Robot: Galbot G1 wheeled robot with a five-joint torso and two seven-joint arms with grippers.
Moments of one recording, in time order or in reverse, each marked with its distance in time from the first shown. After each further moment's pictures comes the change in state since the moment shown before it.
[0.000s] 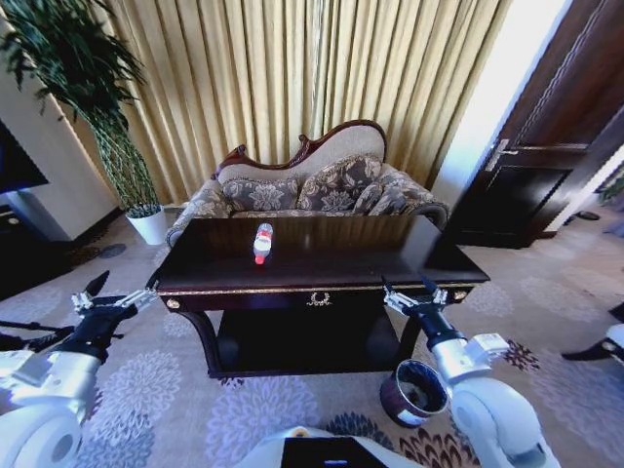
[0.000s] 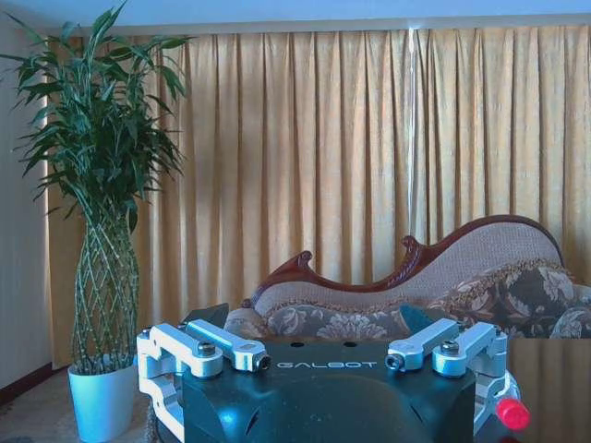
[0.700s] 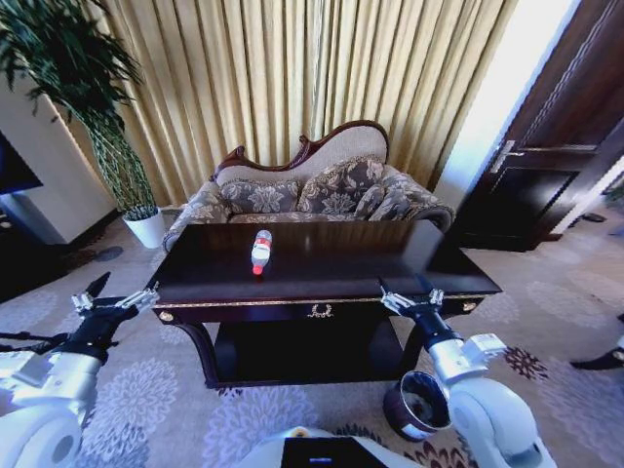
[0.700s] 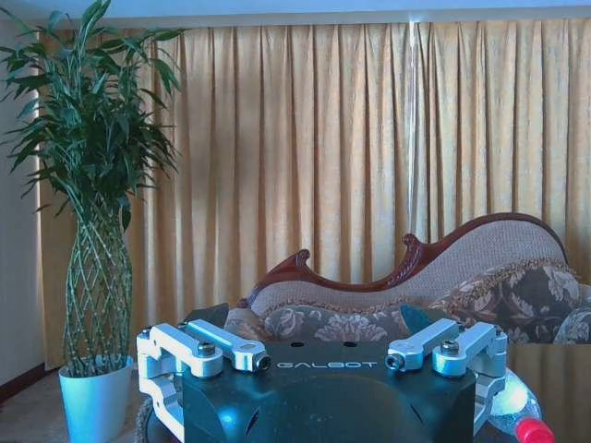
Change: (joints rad) left arm 0.003 -0.001 0.003 0.000 0.001 0.000 0.002; right arm 0.004 0.005 -0.019 0.002 -0.011 0.000 -0.002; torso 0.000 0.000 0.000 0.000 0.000
